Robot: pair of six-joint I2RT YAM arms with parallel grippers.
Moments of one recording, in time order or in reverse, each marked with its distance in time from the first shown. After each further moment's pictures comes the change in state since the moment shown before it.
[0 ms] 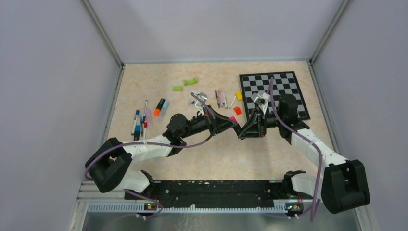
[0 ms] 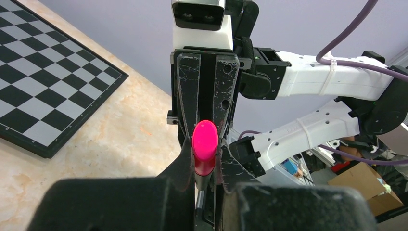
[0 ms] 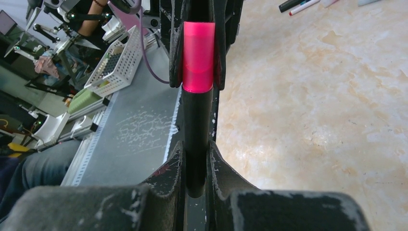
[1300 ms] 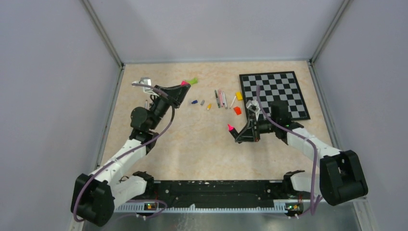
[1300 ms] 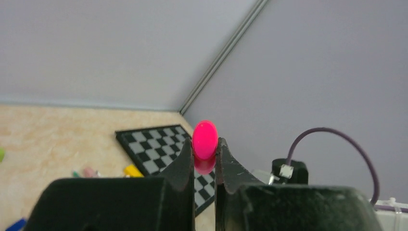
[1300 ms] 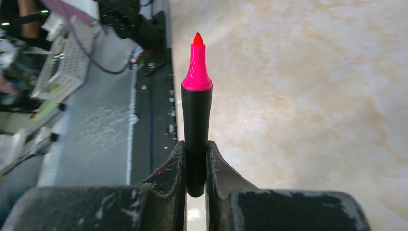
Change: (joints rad) left arm 0.445 -0.326 -0.024 -0.108 -0.235 0.015; right arm 0.055 0.103 -0.041 -0.181 0.201 -0.192
